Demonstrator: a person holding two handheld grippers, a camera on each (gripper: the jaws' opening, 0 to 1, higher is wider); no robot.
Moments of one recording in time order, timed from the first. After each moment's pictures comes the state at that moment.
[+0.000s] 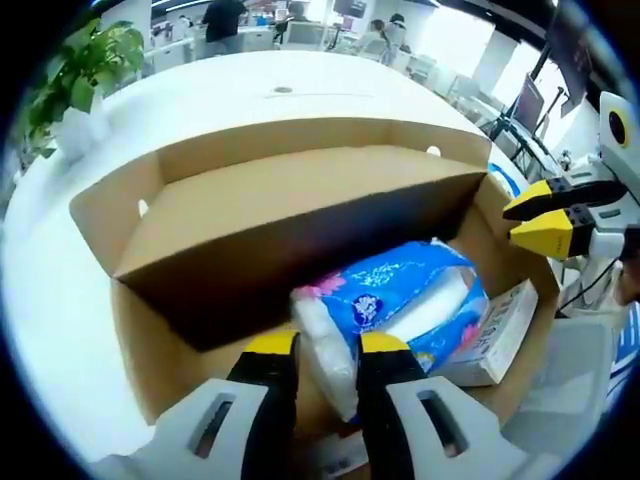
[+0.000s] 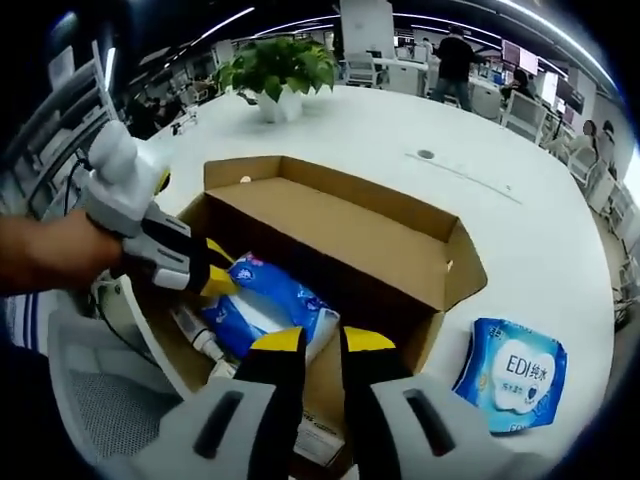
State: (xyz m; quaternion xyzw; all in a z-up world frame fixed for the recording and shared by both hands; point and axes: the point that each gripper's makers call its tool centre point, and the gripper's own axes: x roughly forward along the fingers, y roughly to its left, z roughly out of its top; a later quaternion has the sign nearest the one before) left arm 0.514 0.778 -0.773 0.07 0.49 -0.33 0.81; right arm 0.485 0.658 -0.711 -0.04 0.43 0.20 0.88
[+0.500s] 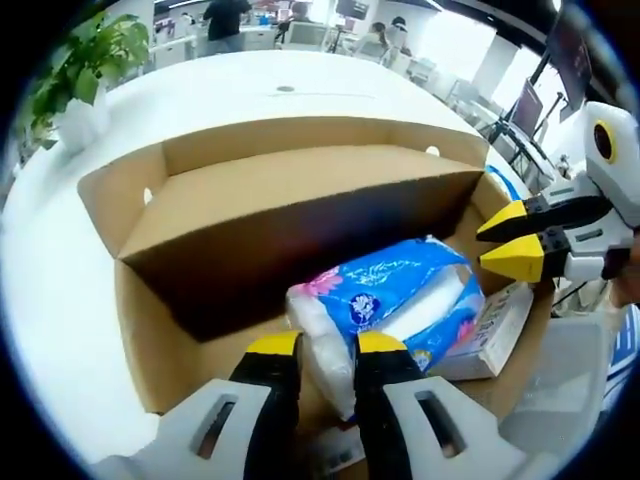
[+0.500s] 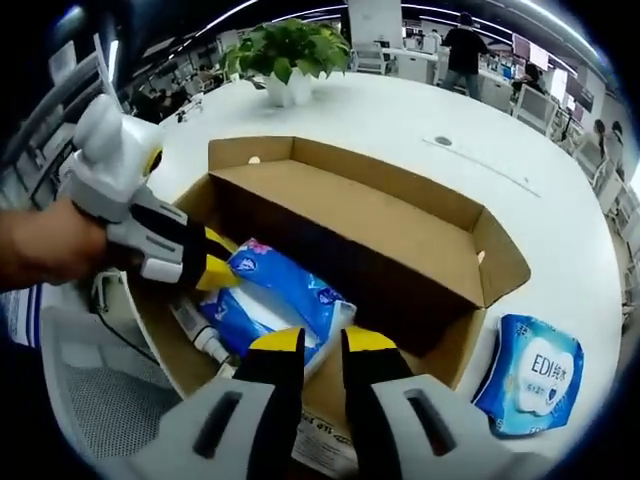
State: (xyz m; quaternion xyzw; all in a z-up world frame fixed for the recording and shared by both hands) left arm 0.510 0.780 -0.774 0.05 0.49 -0.33 0.81; right arm 0.484 0.674 -0.734 -0.04 0.45 0.21 0.87
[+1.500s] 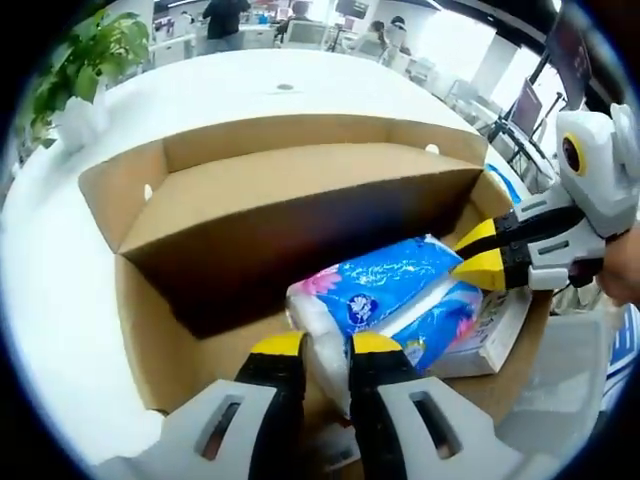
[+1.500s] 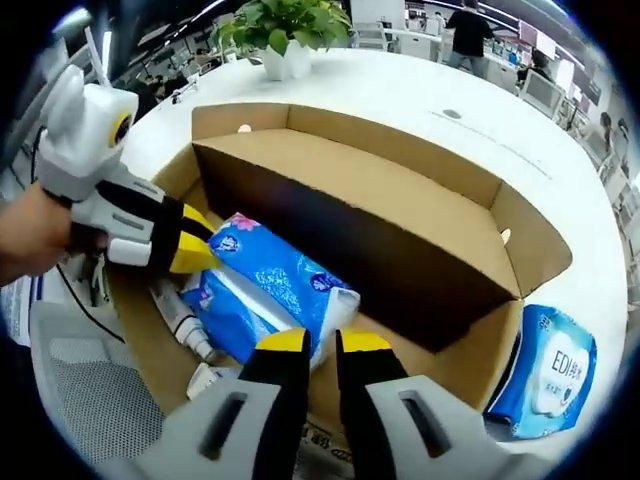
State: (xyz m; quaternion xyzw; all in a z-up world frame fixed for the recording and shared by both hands) left arm 0.507 0.782 -0.774 0.05 0.49 -0.33 0.80; right arm 0.483 0.674 -0.767 -0.05 0.49 0.21 0.85
